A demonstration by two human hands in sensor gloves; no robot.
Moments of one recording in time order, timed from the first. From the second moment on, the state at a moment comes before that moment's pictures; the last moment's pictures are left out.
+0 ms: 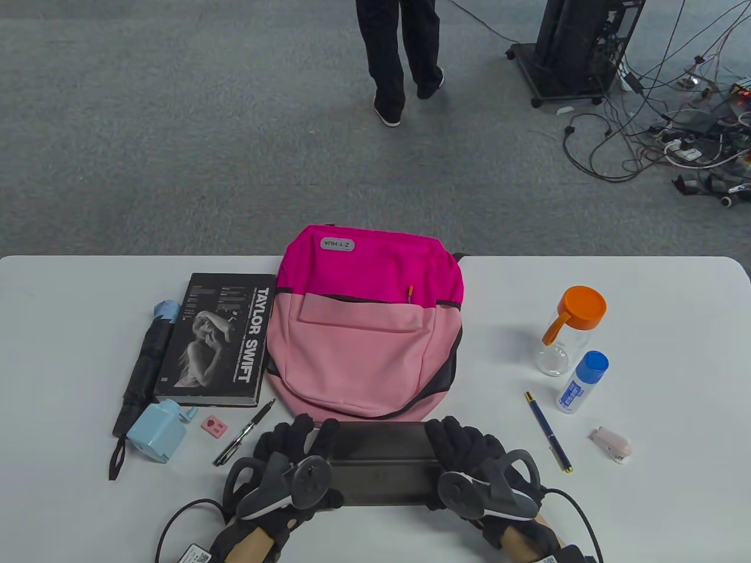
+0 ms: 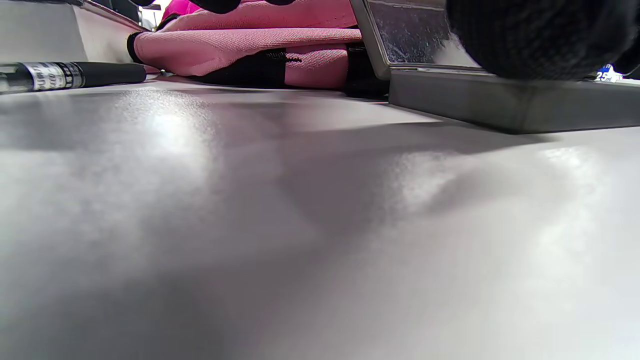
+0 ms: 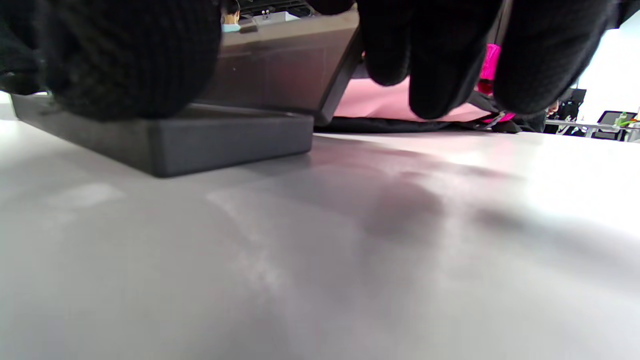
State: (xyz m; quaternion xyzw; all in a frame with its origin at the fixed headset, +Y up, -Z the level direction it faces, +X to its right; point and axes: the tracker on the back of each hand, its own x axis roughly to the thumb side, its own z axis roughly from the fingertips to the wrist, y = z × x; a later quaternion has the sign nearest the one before) left_hand -0.158 -0.782 -0.251 -0.09 -0.19 0.00 0.98; right_hand 0.126 -0.776 -0.247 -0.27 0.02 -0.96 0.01
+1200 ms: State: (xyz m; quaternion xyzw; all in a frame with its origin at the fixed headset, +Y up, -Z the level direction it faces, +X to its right) left_hand -0.152 -0.776 -0.255 -0.12 -0.17 -0.03 0.98; right_hand 0.244 -0.745 -0.276 0.08 0.01 -1.00 0.03
